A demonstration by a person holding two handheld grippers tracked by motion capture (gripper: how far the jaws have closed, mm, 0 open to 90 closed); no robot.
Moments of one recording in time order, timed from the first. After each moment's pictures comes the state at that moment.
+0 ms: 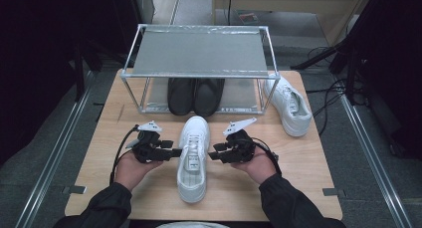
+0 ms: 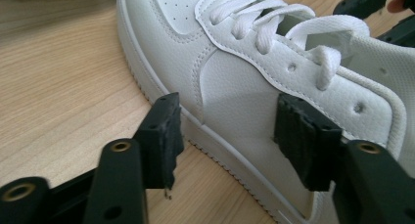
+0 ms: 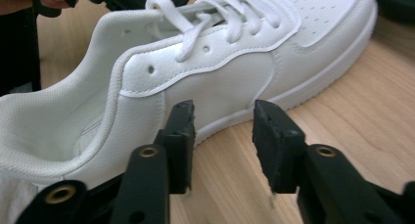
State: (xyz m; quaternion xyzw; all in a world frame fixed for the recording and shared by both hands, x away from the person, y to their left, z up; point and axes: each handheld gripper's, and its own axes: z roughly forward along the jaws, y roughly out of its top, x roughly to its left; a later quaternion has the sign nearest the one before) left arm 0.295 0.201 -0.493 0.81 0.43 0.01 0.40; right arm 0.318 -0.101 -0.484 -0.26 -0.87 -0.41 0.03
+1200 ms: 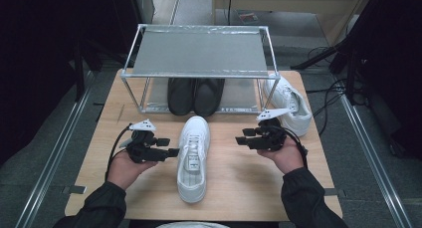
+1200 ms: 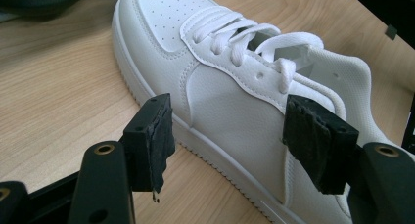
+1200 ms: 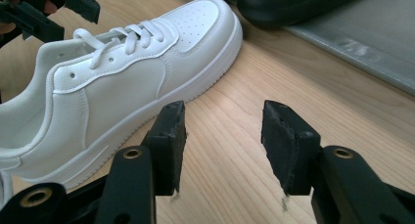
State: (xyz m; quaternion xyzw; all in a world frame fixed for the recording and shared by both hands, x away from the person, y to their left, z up) left arm 0.290 0.211 -0.480 0.81 0.41 0.01 0.42; right arm 0.340 -0.177 -0.460 -0.33 -0.84 -0.42 -0.02
